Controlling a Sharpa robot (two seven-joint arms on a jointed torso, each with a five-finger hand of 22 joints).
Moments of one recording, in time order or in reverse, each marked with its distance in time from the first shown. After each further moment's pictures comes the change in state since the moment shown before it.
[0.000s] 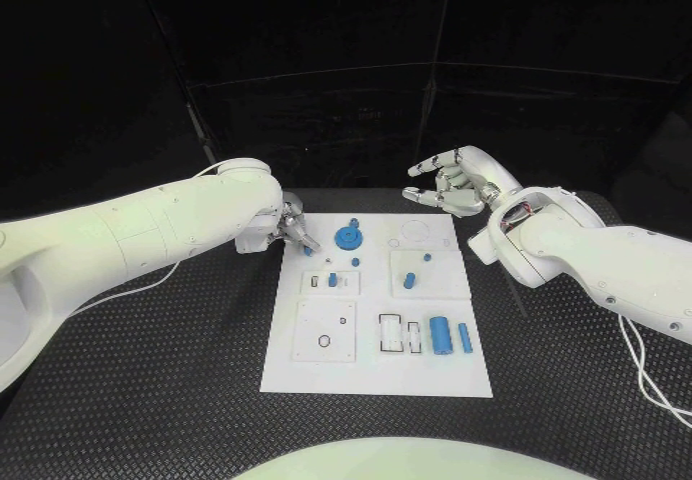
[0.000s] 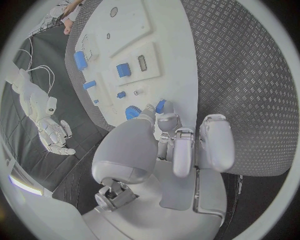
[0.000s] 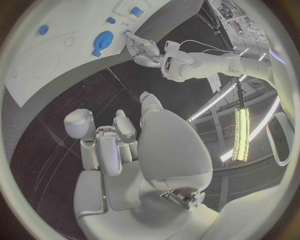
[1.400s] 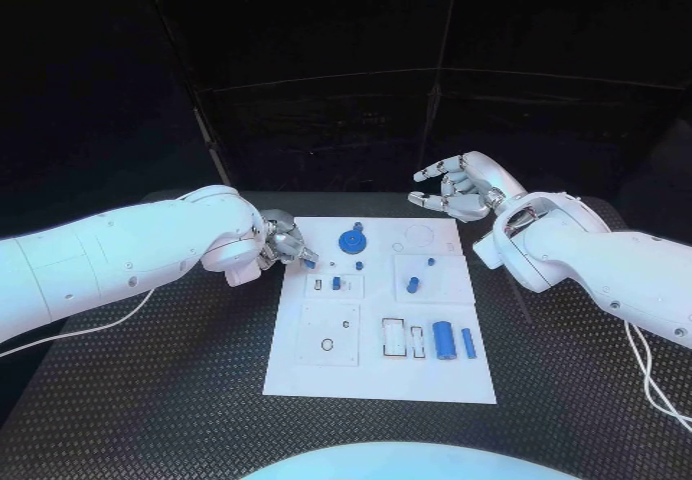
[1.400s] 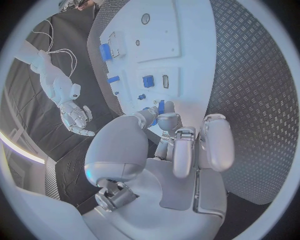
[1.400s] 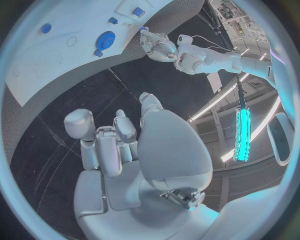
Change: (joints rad) left arm -0.019 -0.245 -0.001 0.346 0.194 -0.229 0.012; left_hand -0.108 -0.104 0.598 -0.128 -0.034 -0.036 -0.011 0.125 0.051 0.014 -0.021 -0.028 -0.036 0.000 -0.007 0.000 0.000 0.000 -0.001 -0.014 0.000 0.018; right arm 0.000 0.002 0.000 -0.015 0.000 0.009 0.000; right_hand 0.000 0.000 0.000 0.000 0.055 0.004 -0.004 0.006 0.000 0.000 0.000 0.000 0.001 0.004 -0.004 0.000 0.000 0.000 0.000 0.000 0.000 -0.002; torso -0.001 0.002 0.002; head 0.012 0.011
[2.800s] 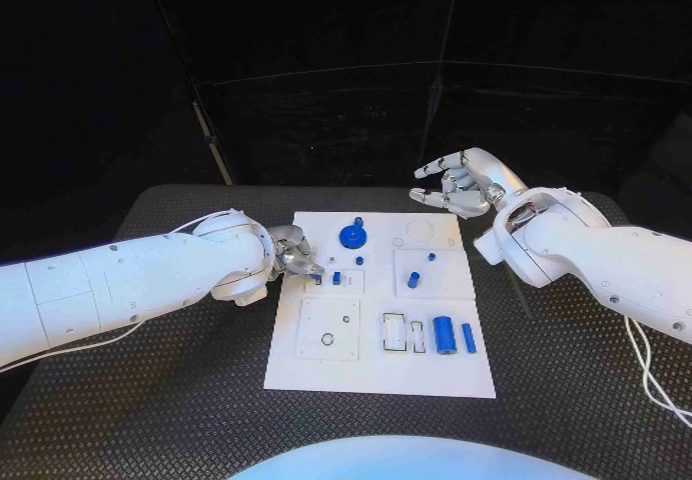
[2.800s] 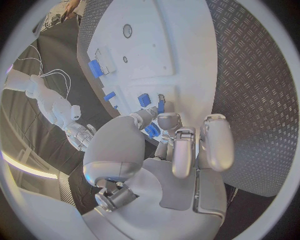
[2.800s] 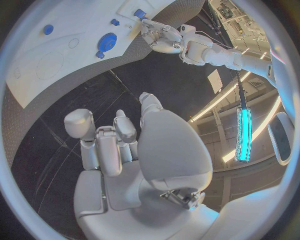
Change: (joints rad) left arm -0.074 -0.029 -0.004 0.112 -0.206 -0.128 0.005; left_hand -0.052 -0.023 0.073 -0.027 0.005 -0.006 -0.002 0.028 0.004 0.007 0.000 -0.012 -0.022 0.000 -0.007 0.000 0.000 0.000 0.000 0.000 0.000 0.004; right arm -0.001 0.008 -0.001 -0.016 0.002 0.015 0.000; right_hand 0.000 0.000 0.000 0.000 0.011 0.000 0.000 0.000 0.000 -0.004 -0.004 0.000 -0.002 0.000 0.000 -0.003 0.000 0.000 0.000 0.000 -0.004 -0.003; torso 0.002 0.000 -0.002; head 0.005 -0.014
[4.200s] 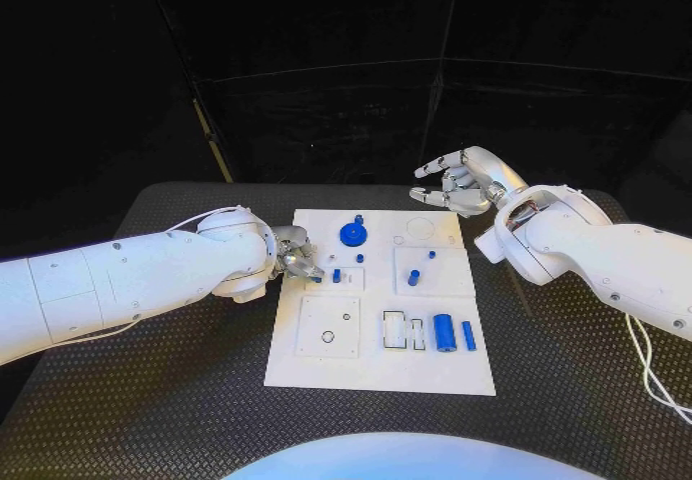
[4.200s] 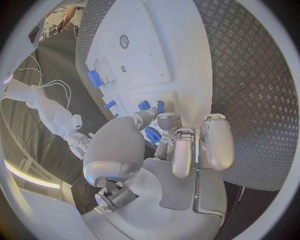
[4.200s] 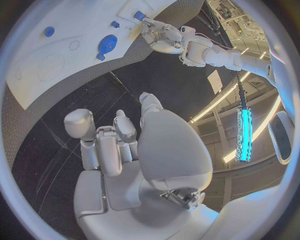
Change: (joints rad) left arm 0.004 0.008 -0.002 0.002 -0.061 0.073 -0.001; left_hand 0.000 0.000 0.003 -0.002 0.001 0.000 0.000 0.011 0.000 0.002 -0.002 0.000 0.003 0.000 0.000 0.000 0.000 0.000 0.000 0.000 -0.004 -0.009; right arm 0.000 -0.001 0.000 -0.003 0.001 0.017 -0.002; right_hand 0.000 0.000 0.000 0.000 0.000 0.000 0.000 0.000 0.000 0.000 0.000 0.000 0.000 0.000 0.000 0.000 0.001 0.000 0.000 0.000 0.000 -0.002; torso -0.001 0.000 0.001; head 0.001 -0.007
